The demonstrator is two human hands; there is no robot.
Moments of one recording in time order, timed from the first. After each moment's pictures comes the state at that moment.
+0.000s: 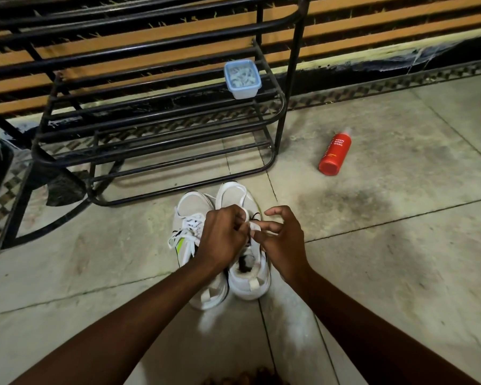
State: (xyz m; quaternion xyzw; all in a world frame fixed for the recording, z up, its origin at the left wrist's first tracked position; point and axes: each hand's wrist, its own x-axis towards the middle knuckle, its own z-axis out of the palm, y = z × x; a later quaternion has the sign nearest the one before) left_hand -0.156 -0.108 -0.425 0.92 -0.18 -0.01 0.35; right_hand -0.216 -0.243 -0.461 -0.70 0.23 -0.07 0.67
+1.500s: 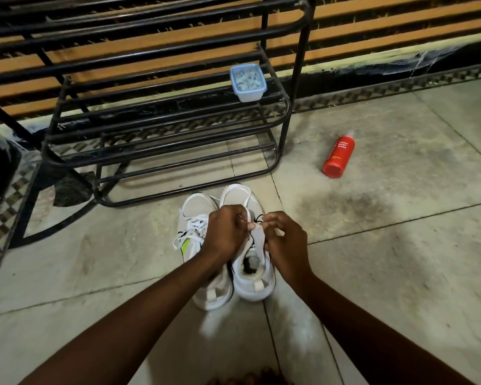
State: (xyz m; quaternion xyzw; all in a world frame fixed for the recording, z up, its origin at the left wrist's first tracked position) left_hand -0.147 -0.108 -0.427 0.91 -0.12 -0.08 0.40; right_hand -0.218 -0.237 -0.457 -0.78 0.21 -0.15 0.57
